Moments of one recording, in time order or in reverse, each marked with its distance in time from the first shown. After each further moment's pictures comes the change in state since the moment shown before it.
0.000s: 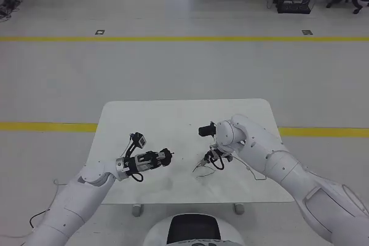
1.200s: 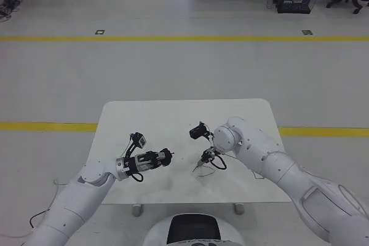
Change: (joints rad) left arm 0.000 0.000 0.000 0.000 0.000 0.000 0.000; right arm 0.001 -0.019 -0.024 0.038 -0.065 -0.350 -0.134
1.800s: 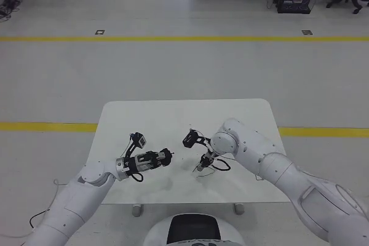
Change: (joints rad) left arm 0.000 0.000 0.000 0.000 0.000 0.000 0.000; right arm 0.006 -0.012 -0.040 0.010 -0.050 -0.267 -0.039
